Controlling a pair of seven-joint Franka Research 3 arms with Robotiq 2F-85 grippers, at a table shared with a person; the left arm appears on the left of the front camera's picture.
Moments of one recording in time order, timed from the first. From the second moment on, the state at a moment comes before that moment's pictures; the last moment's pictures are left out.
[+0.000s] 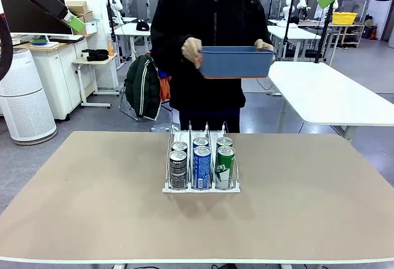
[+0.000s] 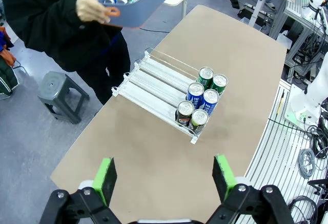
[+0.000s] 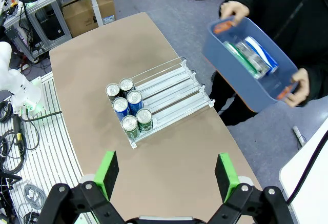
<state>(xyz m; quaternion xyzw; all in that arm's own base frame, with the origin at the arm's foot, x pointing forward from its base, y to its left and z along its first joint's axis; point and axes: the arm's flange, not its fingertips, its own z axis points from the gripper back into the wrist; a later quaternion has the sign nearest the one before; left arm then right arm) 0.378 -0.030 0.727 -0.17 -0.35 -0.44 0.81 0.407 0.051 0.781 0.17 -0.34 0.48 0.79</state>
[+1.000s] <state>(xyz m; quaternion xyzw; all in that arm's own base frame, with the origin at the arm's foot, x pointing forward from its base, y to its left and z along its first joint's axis) 0.378 -0.030 0.727 -0.17 -0.35 -0.44 0.81 0.407 0.051 0.781 0.17 -0.34 0.48 0.79</state>
